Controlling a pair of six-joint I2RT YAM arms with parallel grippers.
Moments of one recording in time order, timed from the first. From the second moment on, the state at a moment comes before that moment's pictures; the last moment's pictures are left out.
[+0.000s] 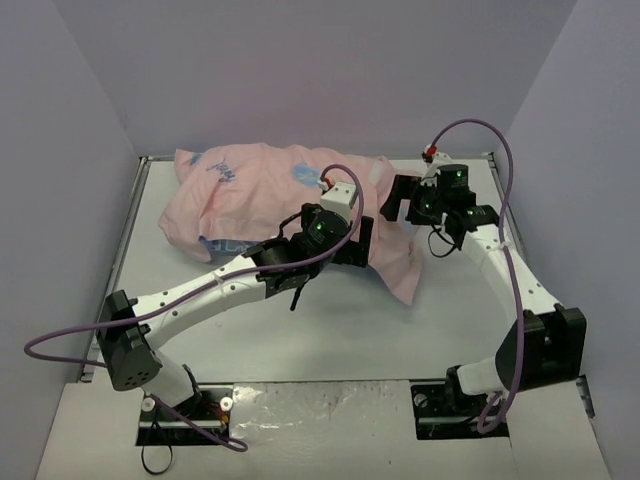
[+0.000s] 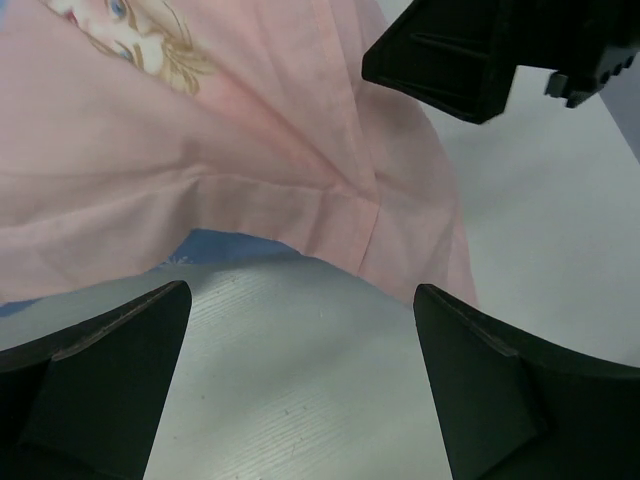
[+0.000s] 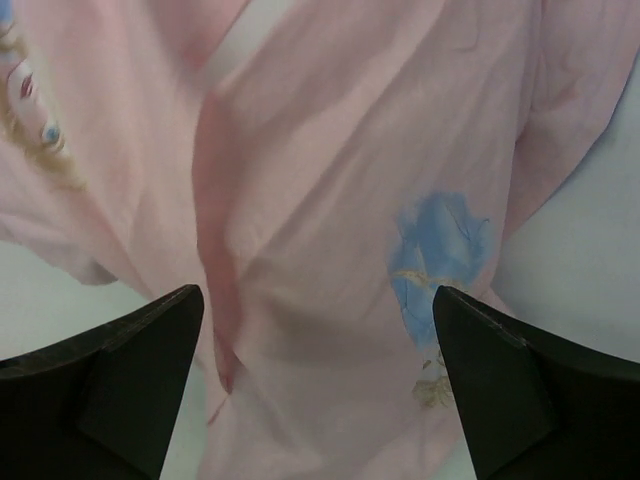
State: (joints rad) left arm -1.01 1.53 1.41 -0.38 -0.40 -0.46; right arm 0.17 1.36 1.14 -0.39 -0.26 0.24
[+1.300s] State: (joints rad) left arm -0.86 1.96 1.94 -0.38 -0.31 -0.32; right arm 0.04 1.42 0.95 -0.32 -0.22 0.40
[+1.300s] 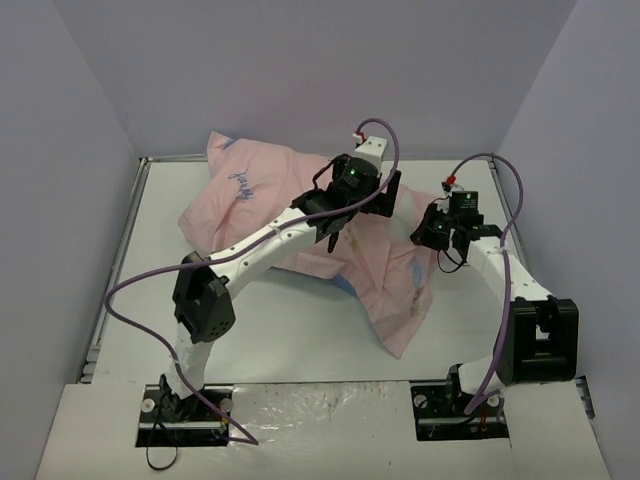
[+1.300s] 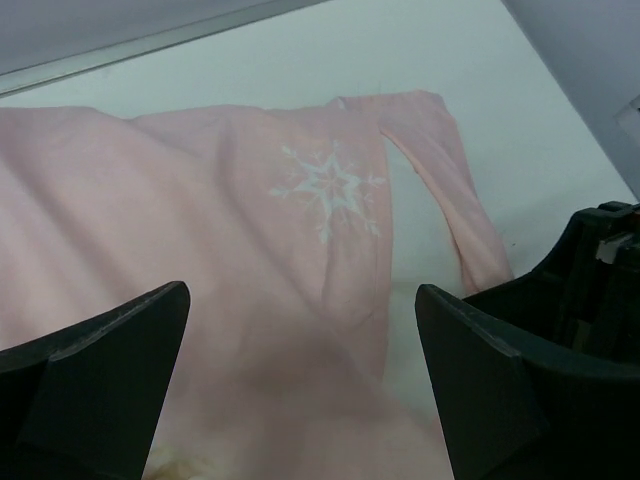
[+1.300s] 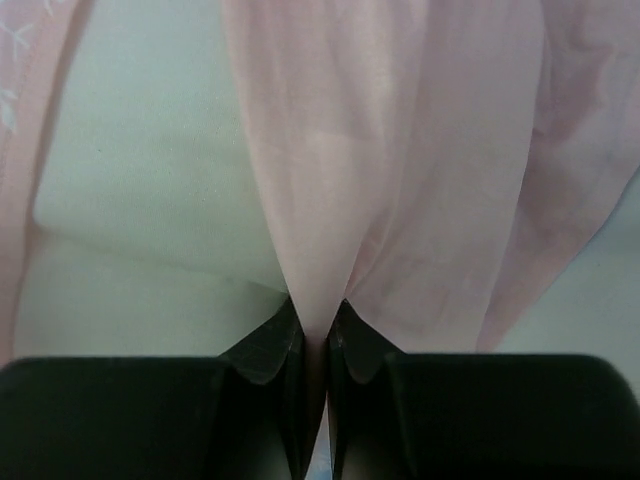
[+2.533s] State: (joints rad) left arm -0.85 1.62 1.12 -0.03 -0.32 -0.55; right arm -0.14 1.61 0.90 -0.32 -0.49 0.29
